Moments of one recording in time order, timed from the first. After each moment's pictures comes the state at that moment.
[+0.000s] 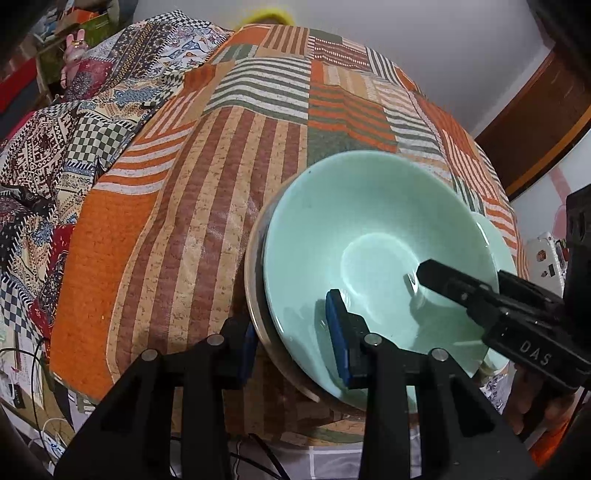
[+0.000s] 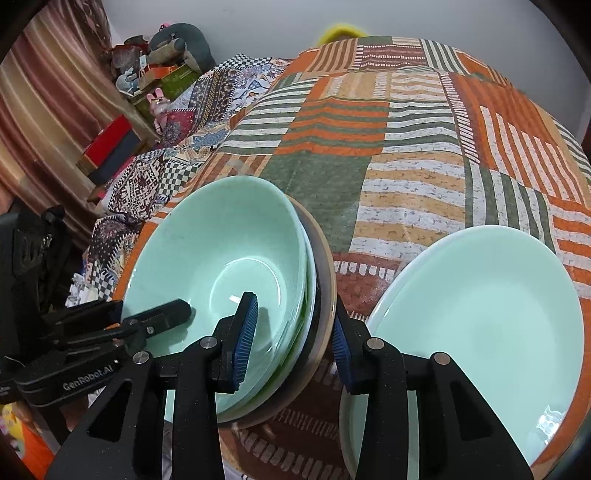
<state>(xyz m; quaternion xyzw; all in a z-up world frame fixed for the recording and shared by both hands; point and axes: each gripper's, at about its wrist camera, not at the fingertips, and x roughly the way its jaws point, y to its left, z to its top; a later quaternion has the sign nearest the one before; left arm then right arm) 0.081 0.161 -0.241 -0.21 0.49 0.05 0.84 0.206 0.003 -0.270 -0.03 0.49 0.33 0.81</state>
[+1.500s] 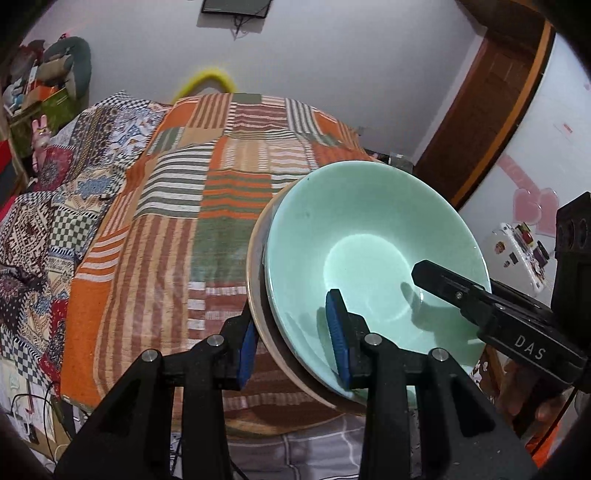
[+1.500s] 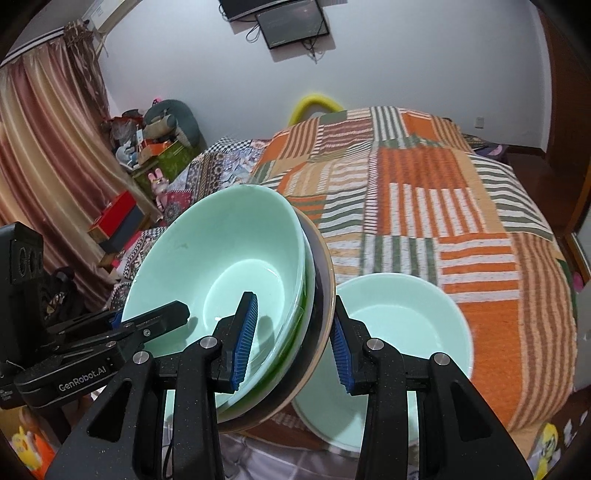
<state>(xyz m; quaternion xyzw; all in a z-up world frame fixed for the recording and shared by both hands) 0.075 0.061 -0.122 -0.14 0.41 -0.02 0.90 0.180 -0.099 -0.180 0.04 0.39 0.30 0.87</state>
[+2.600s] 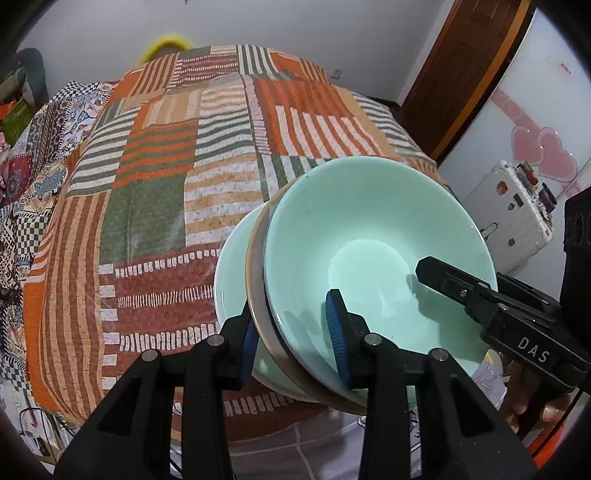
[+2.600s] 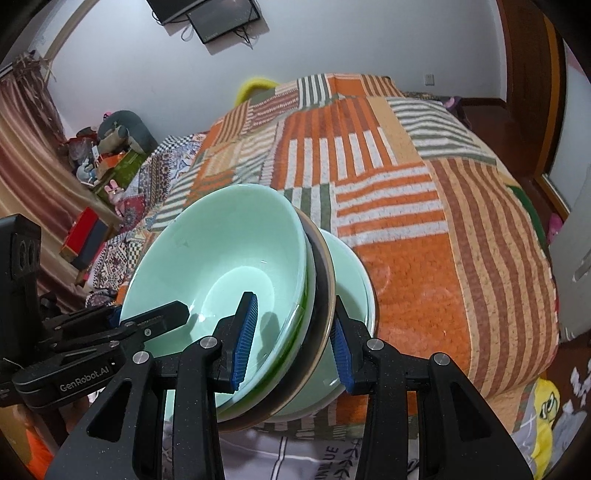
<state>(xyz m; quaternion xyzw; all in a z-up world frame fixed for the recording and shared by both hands) 0.132 -0.026 -0.181 -0.09 0.50 -0.05 0.86 0.196 -0.182 -0.233 0.09 0.45 0.24 0.86</state>
